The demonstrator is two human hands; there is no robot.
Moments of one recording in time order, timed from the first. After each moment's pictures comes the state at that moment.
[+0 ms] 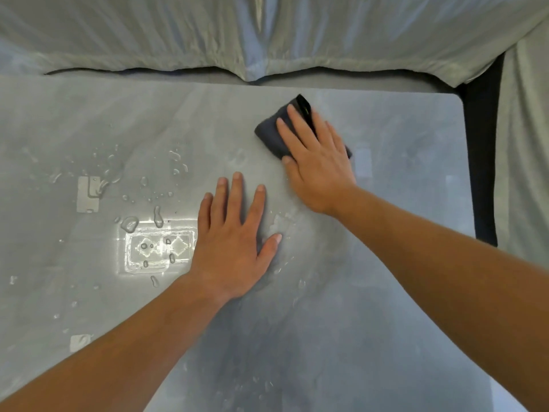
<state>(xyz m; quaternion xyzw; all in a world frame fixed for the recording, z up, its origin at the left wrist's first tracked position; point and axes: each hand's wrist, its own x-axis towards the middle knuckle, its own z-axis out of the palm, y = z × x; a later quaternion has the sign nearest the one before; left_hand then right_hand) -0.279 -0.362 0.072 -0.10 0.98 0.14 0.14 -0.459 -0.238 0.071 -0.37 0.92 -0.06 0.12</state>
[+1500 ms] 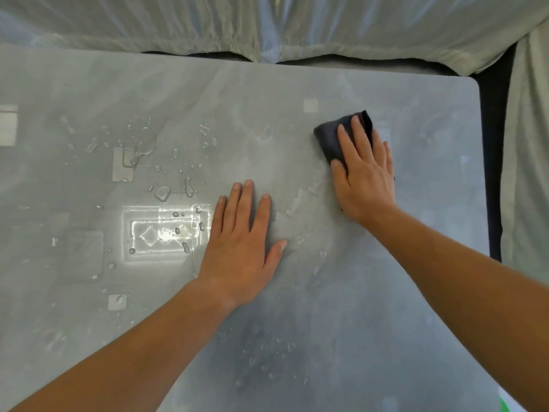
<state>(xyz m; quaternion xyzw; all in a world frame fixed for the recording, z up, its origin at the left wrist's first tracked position) -0.220 -0.369 0.080 -0.07 0.97 0.18 0.14 -0.408 -0.196 0.069 -0.22 0.96 -0.08 0.12</state>
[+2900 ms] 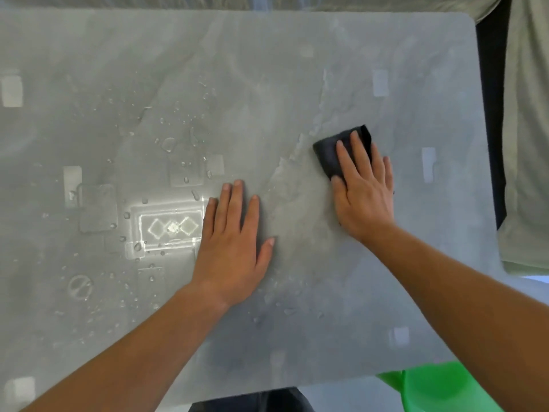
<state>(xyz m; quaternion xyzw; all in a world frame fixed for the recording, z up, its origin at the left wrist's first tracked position) -0.131 -0.359 0.091 -0.06 0.97 0.18 0.14 -0.284 -0.156 0.071 -0.18 0.97 -0.09 0.12</state>
